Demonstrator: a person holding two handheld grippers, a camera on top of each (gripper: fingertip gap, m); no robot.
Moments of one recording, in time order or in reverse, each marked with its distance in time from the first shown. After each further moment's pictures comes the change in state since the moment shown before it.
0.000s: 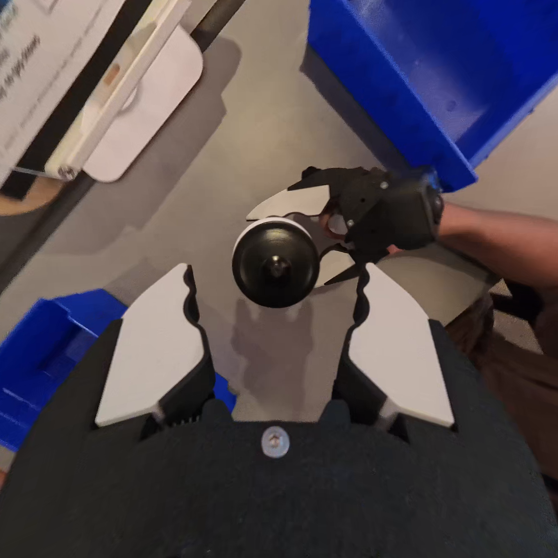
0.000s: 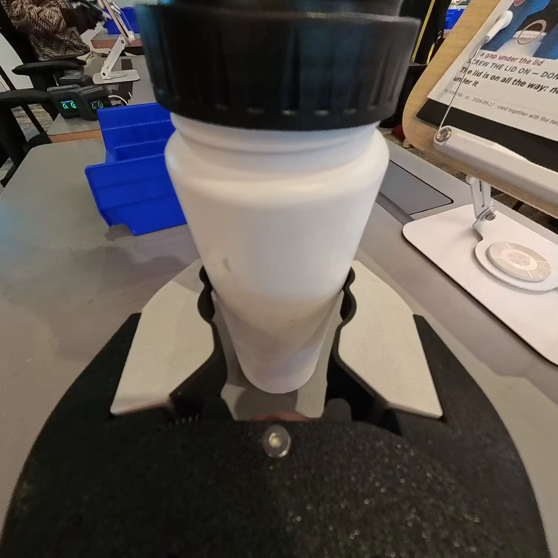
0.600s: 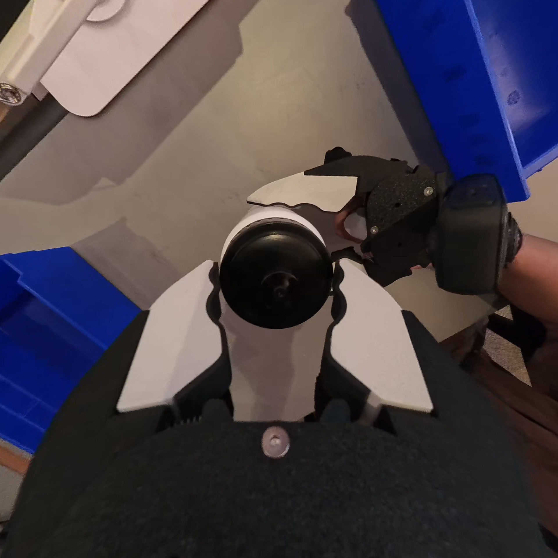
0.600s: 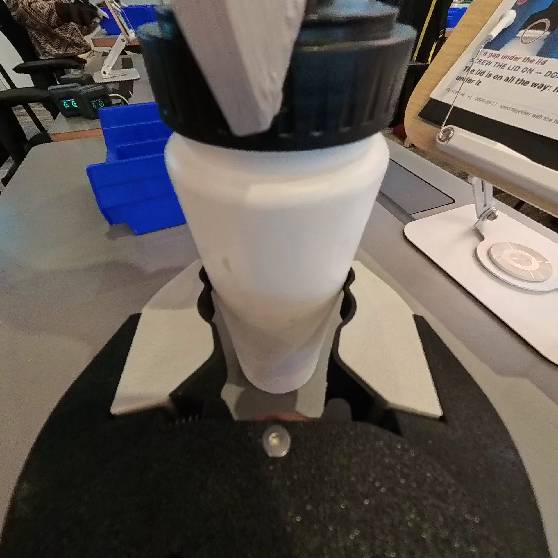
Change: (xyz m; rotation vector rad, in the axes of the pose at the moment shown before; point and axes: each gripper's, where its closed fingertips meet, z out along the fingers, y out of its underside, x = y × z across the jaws) left arm 0.001 0.017 0.038 -0.110 -0.057 -0.133; right arm -0.001 0.000 0.000 -0.003 -0.002 -0.001
